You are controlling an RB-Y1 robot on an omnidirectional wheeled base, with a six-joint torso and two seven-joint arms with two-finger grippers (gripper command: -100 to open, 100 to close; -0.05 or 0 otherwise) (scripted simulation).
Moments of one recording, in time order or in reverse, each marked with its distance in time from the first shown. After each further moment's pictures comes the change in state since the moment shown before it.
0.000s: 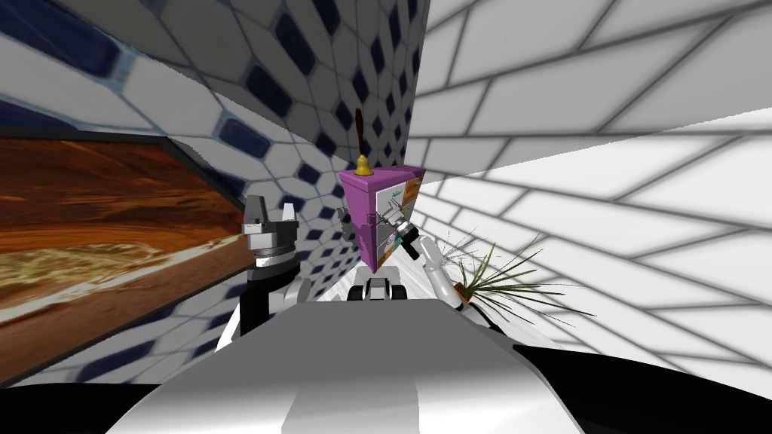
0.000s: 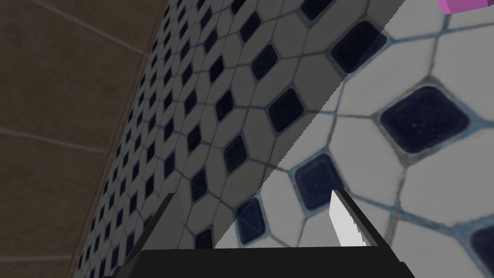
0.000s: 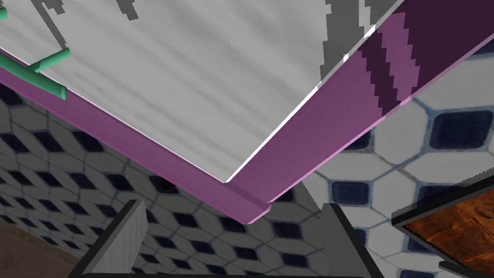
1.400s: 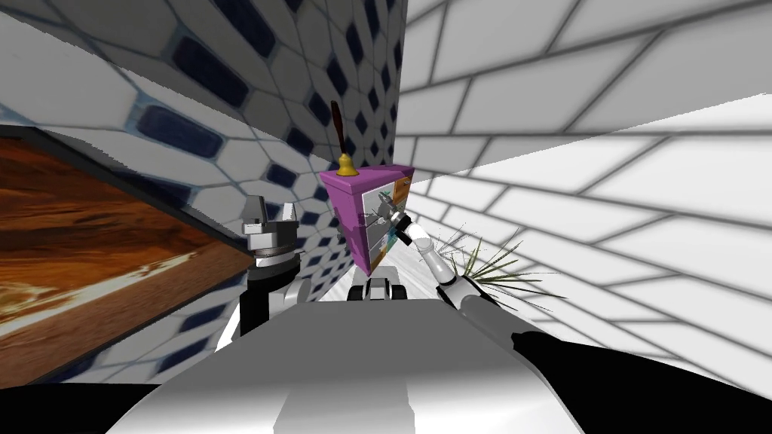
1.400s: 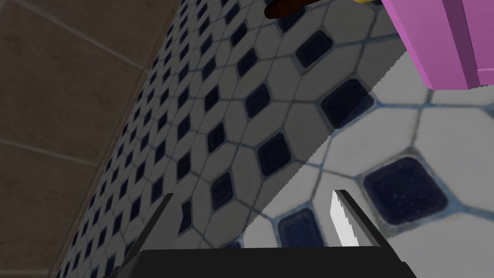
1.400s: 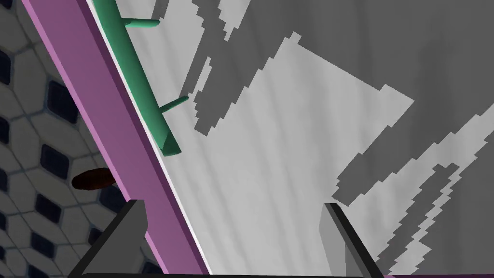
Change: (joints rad) left arm 0.000 0.000 0.000 0.000 0.000 0.000 0.000; right arm -0.263 -0.072 0.083 0.172 0.380 0.026 0.176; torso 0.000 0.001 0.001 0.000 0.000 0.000
